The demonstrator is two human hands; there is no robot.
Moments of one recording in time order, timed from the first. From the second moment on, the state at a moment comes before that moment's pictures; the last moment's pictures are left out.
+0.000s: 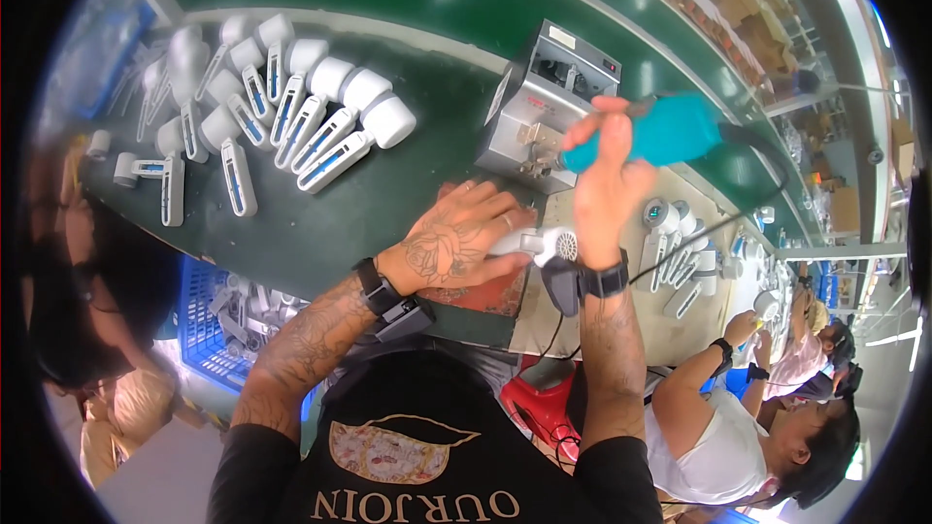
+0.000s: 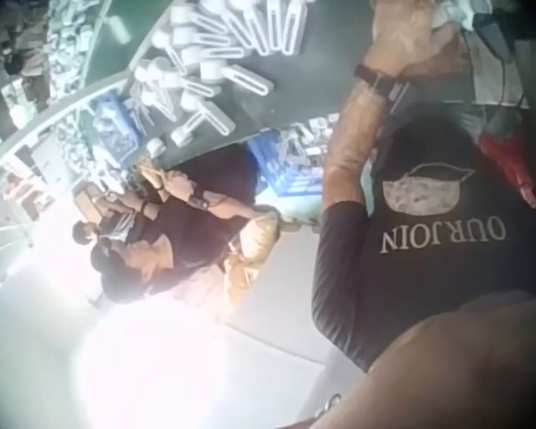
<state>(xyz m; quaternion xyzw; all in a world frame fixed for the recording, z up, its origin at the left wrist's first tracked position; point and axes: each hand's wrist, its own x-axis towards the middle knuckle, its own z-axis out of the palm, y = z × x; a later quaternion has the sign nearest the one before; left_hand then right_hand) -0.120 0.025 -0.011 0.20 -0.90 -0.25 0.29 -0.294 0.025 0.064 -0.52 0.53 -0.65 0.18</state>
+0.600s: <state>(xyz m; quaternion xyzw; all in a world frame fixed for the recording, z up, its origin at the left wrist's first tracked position) -0.121 0.022 -0.011 0.18 -0.90 -0.24 0.30 -0.286 0.105 0.052 -0.48 0.49 -0.66 0.31</state>
